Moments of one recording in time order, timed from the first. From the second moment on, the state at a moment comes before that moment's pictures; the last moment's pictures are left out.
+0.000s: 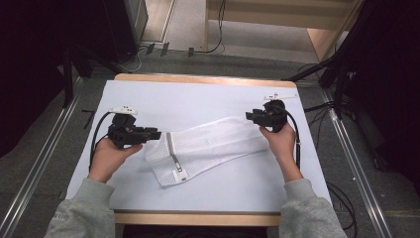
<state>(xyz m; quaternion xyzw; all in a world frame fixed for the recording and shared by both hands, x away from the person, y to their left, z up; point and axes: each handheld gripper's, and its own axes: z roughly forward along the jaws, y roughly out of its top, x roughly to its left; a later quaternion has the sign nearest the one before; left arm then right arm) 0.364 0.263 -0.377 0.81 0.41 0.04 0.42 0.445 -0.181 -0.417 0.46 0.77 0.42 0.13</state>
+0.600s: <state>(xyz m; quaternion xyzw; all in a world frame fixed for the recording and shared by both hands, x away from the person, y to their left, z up) 0.439 0.214 -0.409 0.84 0.38 0.02 0.39 0.394 -0.180 -0.442 0.46 0.78 0.41 0.10</state>
